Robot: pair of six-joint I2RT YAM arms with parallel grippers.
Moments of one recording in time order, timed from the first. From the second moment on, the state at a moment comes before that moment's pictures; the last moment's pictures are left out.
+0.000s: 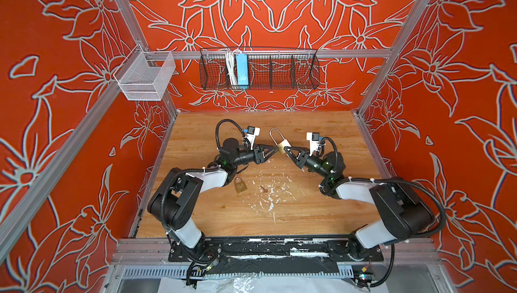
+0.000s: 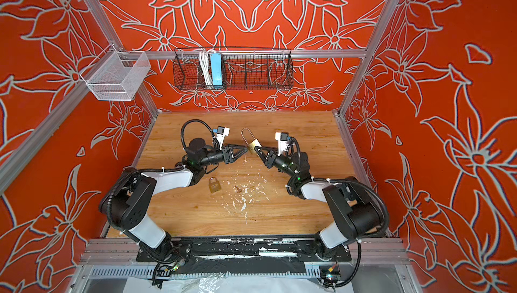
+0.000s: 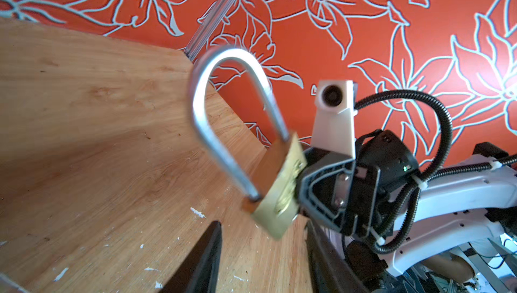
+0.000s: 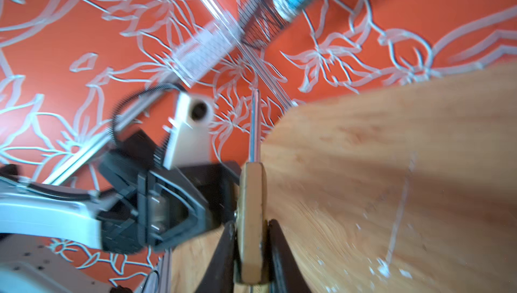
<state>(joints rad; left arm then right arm) -0.40 1.64 0.74 0.92 0.79 -0.72 0.41 1.47 0.51 1.15 -0.57 0.79</state>
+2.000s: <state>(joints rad) -0.47 1.58 0.78 1.21 0.87 -0.94 0.59 1.09 0.56 0.76 -0.39 0.59</state>
